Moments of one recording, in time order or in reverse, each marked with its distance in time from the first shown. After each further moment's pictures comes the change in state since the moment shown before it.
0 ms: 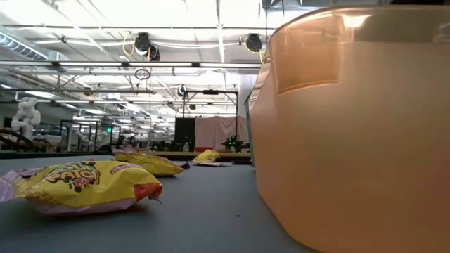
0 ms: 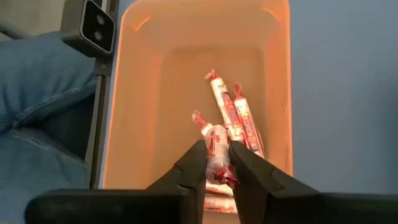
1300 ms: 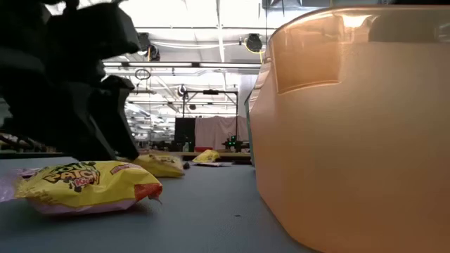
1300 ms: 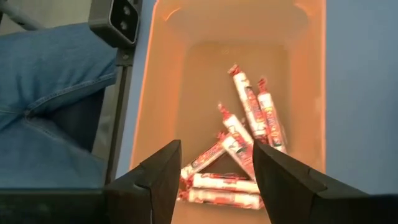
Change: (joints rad) left arm -0.041 0.362 -0.027 -0.361 0.045 -0.486; right arm 0.058 0.000 0.000 0.019 0.015 -0.003
